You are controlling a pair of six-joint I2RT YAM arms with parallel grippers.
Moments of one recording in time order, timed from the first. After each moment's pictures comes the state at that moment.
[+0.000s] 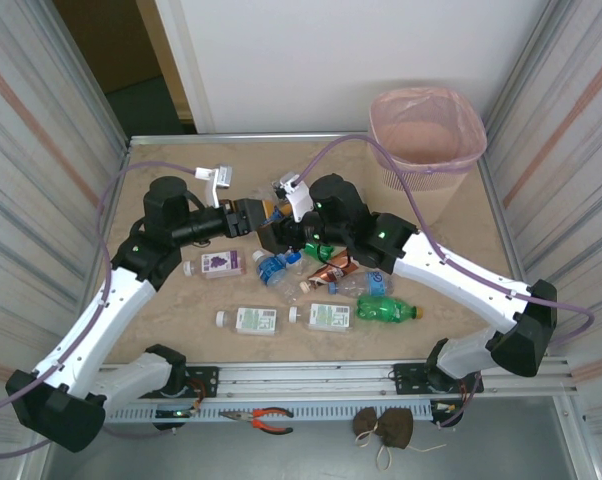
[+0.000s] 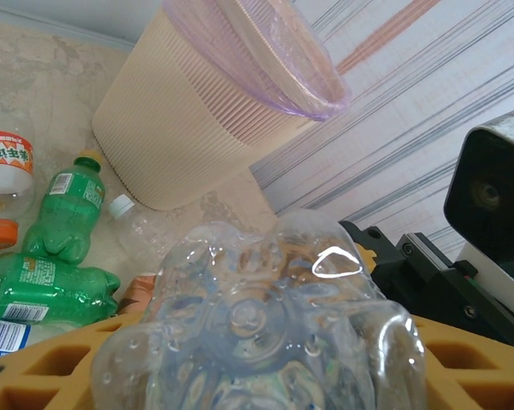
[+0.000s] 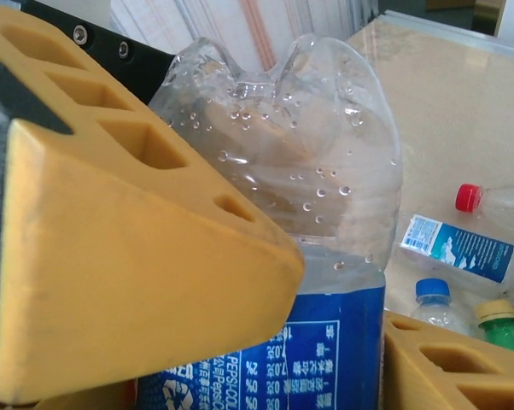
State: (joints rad) left arm -0.42 1.01 1.01 -0.27 0.63 -0.63; right arm 0.95 1.39 1.35 -0.38 -0.15 0.28
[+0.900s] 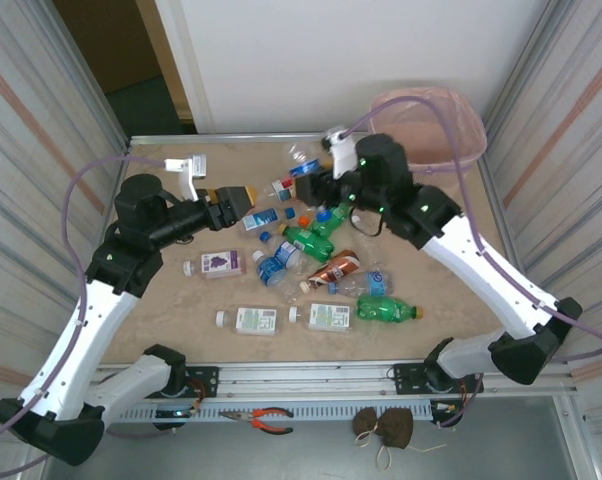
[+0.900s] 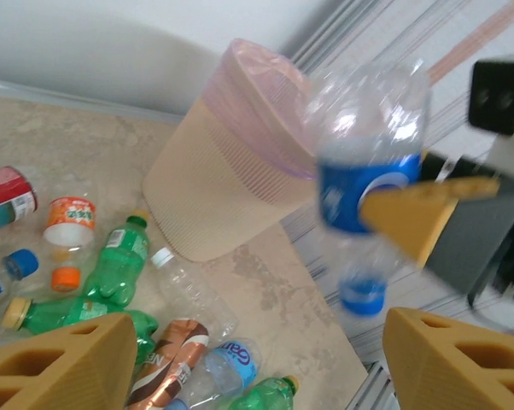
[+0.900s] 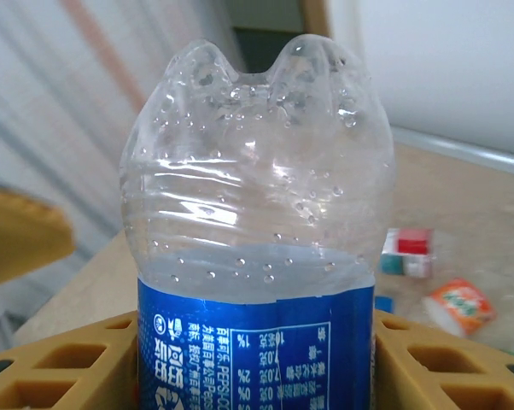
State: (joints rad) left arm -0.37 0.94 1.12 -0.42 0.48 -0.60; right arm 0.67 1.35 1.57 -0.58 -0.13 0.28
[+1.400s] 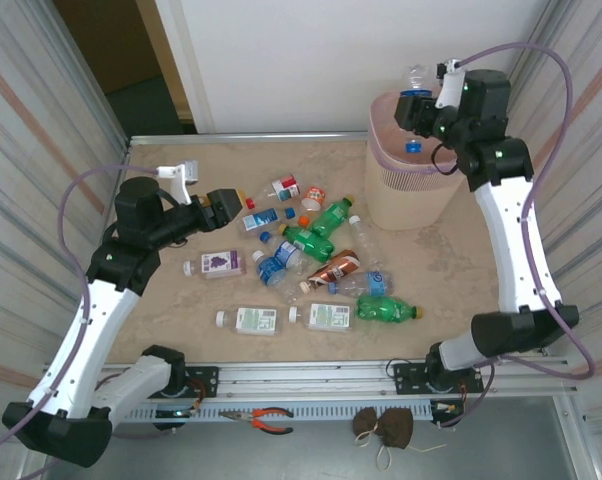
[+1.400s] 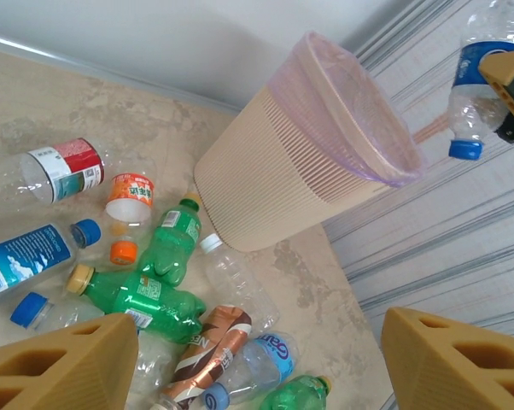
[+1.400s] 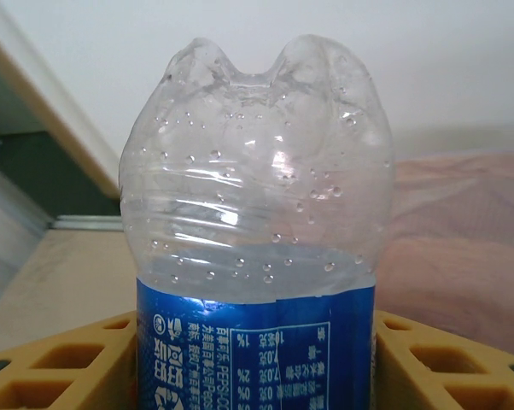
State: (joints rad) left arm -0.28 0.93 1.06 -0.45 0.49 -0.59; right arm 0.12 1.51 1.87 -0.72 -0.17 0.21
